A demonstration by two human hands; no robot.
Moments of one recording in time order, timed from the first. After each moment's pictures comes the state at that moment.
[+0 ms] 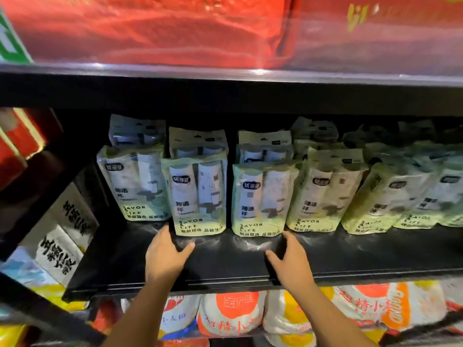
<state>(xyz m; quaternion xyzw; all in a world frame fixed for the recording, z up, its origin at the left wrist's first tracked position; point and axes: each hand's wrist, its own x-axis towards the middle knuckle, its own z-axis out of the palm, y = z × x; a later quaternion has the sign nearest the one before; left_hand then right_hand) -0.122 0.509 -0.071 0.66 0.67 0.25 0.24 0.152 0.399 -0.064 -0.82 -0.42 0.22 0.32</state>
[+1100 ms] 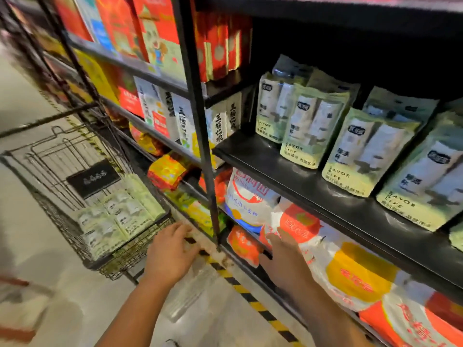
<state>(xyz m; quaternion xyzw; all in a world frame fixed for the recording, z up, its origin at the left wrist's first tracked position) -0.172 0.103 -0.045 0.48 0.86 0.13 0.12 0.073 0.216 -0.059 -0.55 -0.79 0.28 0.00</state>
